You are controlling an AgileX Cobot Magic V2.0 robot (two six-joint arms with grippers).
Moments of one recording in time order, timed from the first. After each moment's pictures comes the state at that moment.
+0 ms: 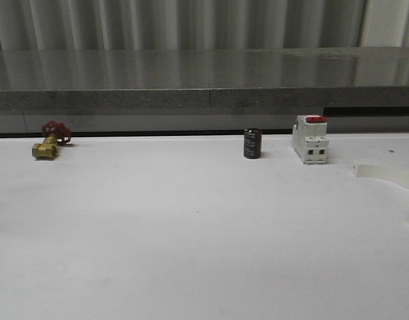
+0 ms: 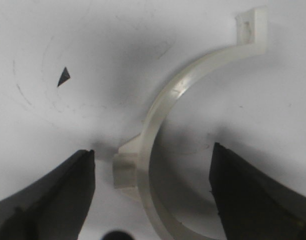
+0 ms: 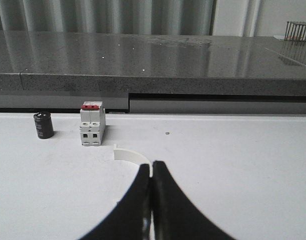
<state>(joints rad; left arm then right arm) 0.17 1.92 -1.19 -0.03 0.72 -0.07 -0.02 -0.01 0.03 -0.05 0.08 0.06</state>
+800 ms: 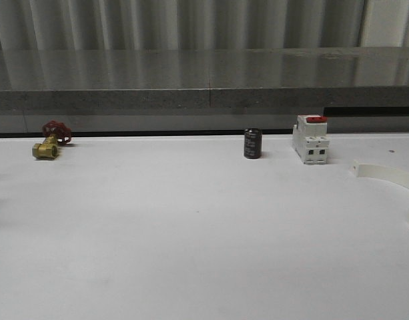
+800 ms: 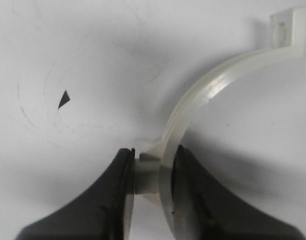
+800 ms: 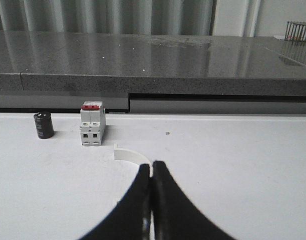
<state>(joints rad) 0.15 1.91 -1.24 -0.03 0.72 -0.07 -0.02 -0.01 0.03 -0.05 0.08 0.06</state>
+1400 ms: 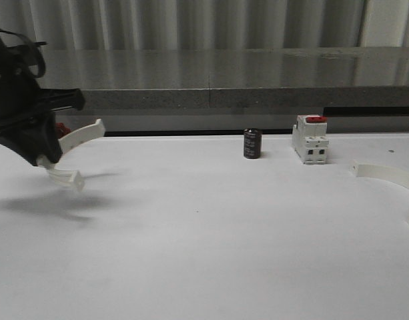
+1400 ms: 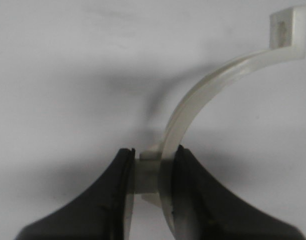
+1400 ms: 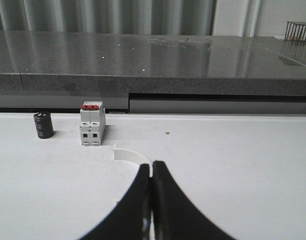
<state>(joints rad) -0.22 1.87 -1.28 -0.16 0.69 -0.07 -0.02 -0.01 0.03 -0.05 0.08 0.06</state>
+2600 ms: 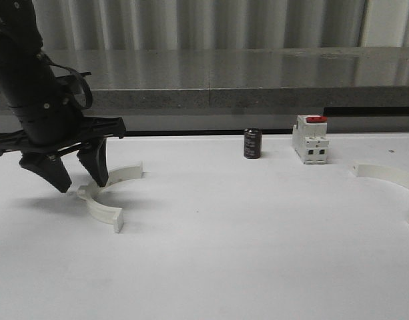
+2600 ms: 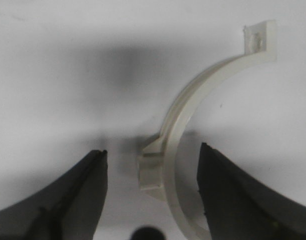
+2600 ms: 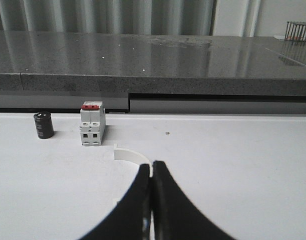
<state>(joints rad) -0.32 1.98 -1.32 -0.17 0.67 -0.11 -0.02 -0.01 0.03 -0.05 0.08 0.06</state>
